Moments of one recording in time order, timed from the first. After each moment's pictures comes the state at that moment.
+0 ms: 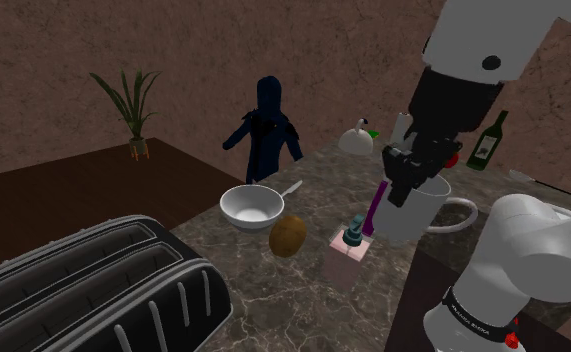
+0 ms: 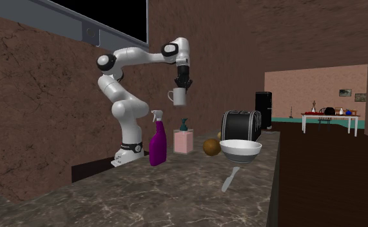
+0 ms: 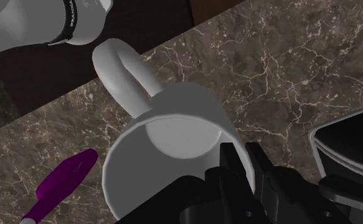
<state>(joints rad) 0.29 -0.88 0.49 -2.29 0.28 1.51 0.87</state>
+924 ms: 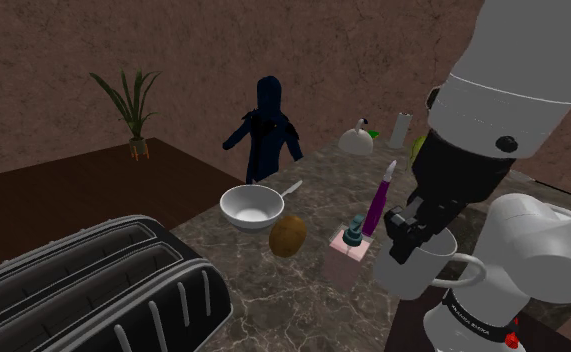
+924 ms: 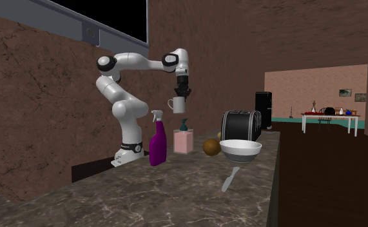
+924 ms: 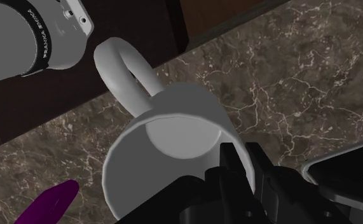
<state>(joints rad) 0.33 -0.91 0.62 -2.39 0.38 1.60 0.97</state>
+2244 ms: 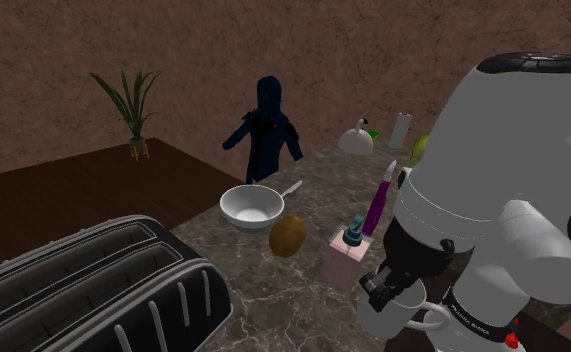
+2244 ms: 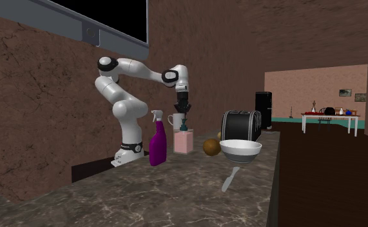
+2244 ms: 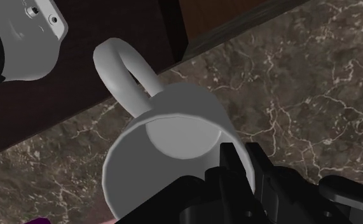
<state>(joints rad) 0.36 -0.92 0.74 -2.64 0.49 1.85 0.96</state>
